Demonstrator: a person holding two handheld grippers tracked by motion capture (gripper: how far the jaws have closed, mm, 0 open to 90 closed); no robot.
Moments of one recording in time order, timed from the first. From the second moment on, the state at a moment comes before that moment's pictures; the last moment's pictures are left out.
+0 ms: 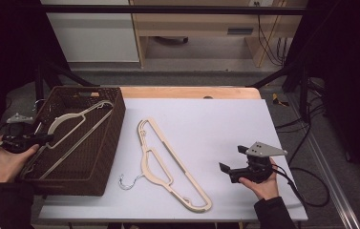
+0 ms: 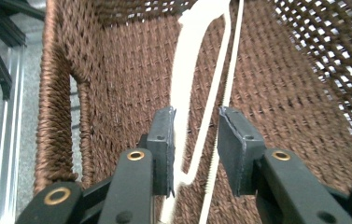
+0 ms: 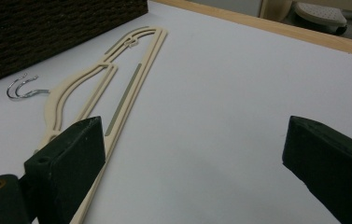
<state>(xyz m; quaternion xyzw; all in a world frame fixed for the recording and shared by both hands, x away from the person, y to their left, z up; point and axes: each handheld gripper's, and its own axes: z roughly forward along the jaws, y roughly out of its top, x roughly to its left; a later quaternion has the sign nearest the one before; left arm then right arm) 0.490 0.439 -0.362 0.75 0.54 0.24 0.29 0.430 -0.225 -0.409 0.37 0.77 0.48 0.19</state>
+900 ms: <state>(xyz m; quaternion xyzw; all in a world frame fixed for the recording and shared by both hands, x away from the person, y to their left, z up) 0.428 0.311 -0.348 0.73 0.40 0.23 0.50 0.425 -0.218 -0.399 0.36 0.77 0.50 0.20</state>
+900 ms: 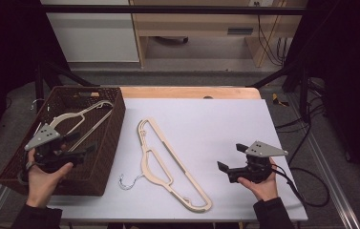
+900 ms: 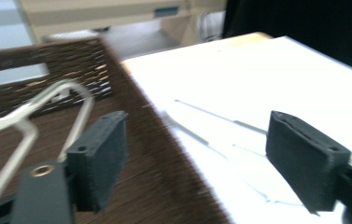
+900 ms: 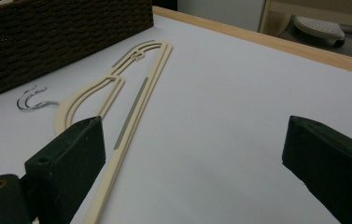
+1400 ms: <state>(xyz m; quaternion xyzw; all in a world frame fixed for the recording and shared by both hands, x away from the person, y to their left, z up) 0.401 0.256 -0.368 0.76 0.33 0.20 0.52 0.423 -0.203 -0.398 0.35 0.78 0.49 0.19</state>
